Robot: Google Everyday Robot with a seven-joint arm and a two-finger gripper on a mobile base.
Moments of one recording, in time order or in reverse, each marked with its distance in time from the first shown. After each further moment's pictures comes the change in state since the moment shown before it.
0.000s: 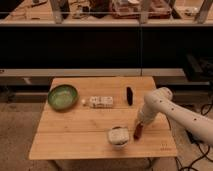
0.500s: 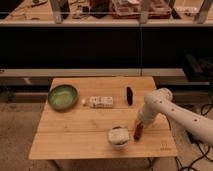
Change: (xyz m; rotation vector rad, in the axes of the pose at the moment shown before) arm -0.001 0.002 0.004 -0.002 -0.006 -0.014
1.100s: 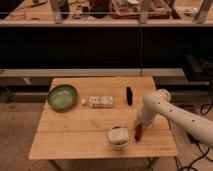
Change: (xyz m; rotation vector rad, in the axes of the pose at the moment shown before) arm -0.001 -0.002 0.011 -0.003 0.001 -0.043
